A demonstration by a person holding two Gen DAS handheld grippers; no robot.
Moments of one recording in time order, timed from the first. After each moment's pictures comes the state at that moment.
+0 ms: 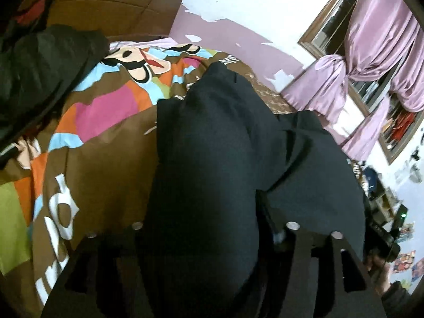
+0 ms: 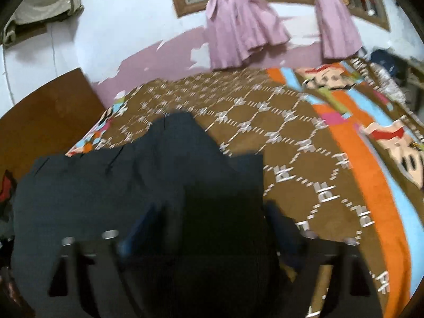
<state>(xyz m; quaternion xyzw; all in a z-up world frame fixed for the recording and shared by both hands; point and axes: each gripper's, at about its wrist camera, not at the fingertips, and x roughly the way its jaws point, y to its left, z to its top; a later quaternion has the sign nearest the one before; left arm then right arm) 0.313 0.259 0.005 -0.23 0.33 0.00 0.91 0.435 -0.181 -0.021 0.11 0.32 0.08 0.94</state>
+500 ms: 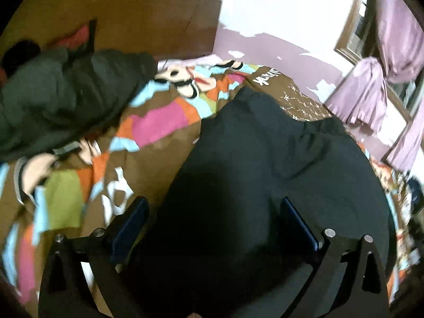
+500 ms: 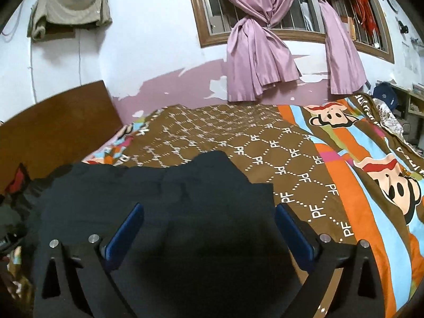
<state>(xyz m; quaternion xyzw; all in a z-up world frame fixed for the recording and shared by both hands) 0.269 0.222 0.035 -0.17 0.31 0.15 0.92 0.372 -0.157 0.035 0.09 0.25 0.12 0.96</state>
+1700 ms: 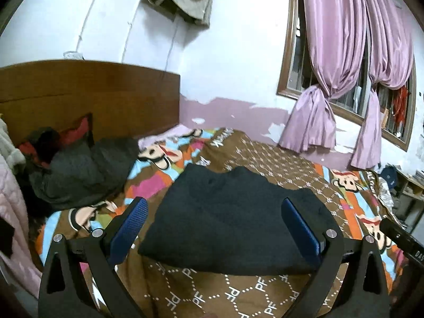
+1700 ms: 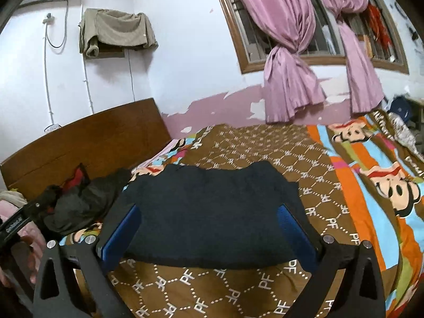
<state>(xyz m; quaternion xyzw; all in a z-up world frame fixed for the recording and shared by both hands) 0.117 0.123 0.154 -0.08 0.15 0.10 0.98 0.190 -0.148 0.106 0.10 0.19 0.20 0.96</state>
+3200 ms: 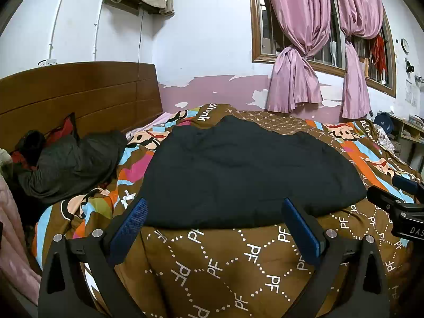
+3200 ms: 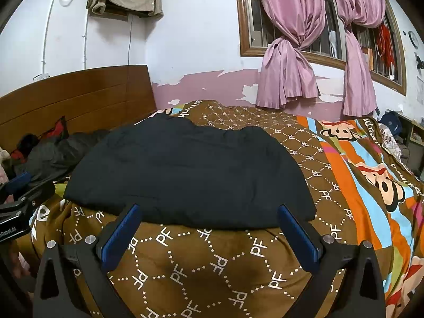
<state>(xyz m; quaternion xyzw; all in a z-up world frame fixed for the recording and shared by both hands) 0.117 0.117 0.053 0.02 0.20 0.05 0.98 0.170 -0.101 0.025 0.01 0.23 0.16 0.96</state>
